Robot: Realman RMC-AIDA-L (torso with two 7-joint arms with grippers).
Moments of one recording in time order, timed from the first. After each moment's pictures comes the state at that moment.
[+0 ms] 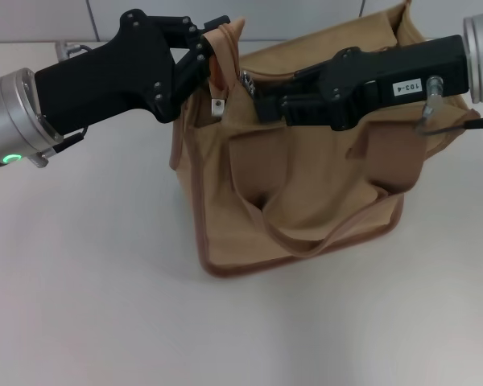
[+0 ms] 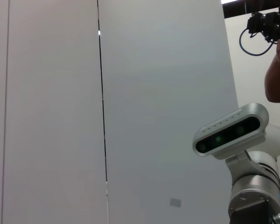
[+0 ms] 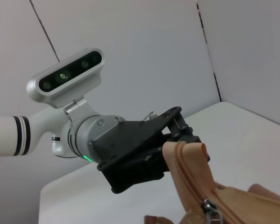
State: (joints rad) left arm -0.64 -2.07 0.67 0.47 1.59 1.77 -0.99; right arm 0.59 2.09 -1.10 -1.27 -1.86 -1.60 2.12
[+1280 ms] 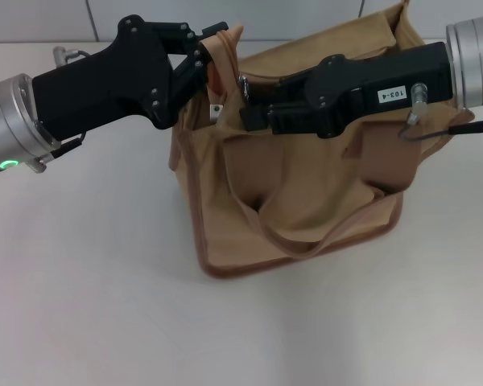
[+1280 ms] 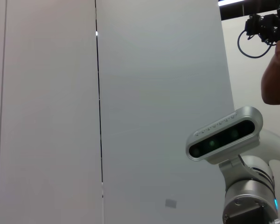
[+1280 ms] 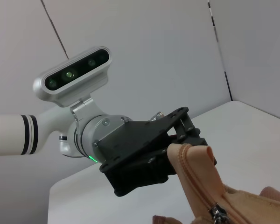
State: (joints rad) left arm -0.64 -2.07 0.68 0.47 1.59 1.78 -0.99; right arm 0.60 2.08 -1.14 -1.22 -1.83 -1.57 2.11
